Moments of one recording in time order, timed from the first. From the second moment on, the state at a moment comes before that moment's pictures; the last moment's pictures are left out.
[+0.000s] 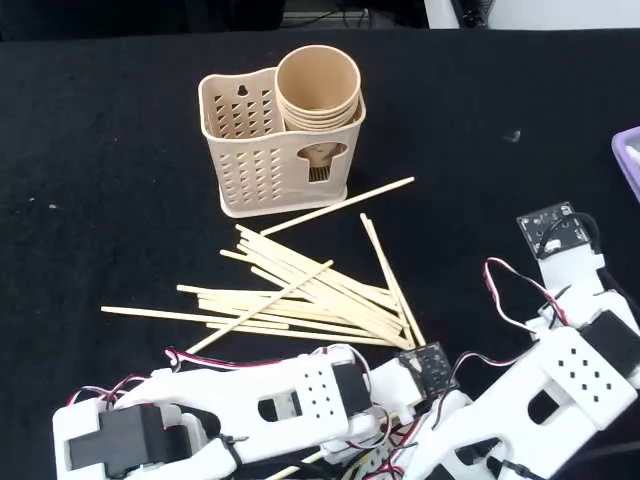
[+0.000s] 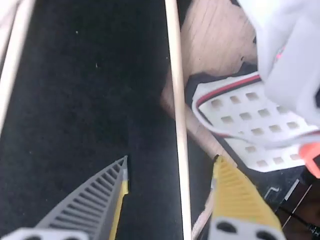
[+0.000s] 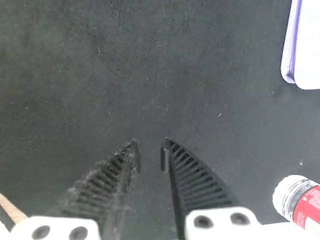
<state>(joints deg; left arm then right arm) 69.1 -12.4 42.2 61.9 2.8 51.0 -48.8 47.7 73.3 64.5</state>
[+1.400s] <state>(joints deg) 73.0 -12.5 44.9 55.8 6.5 57.8 -48.8 43.4 69.9 59.7</state>
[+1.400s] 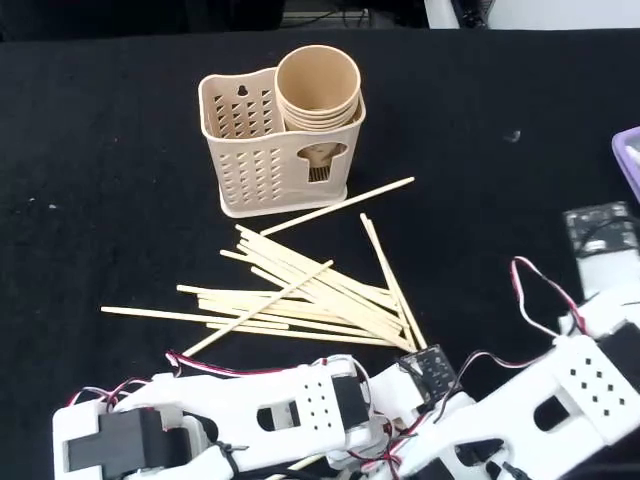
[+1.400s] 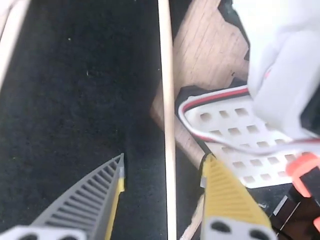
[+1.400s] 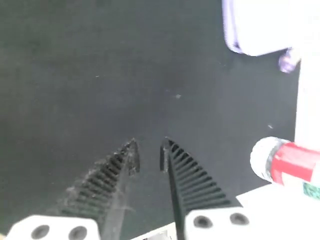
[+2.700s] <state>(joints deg) 73.5 -12.3 45.4 57.5 6.9 59.8 -43.9 37.5 67.6 56.3</state>
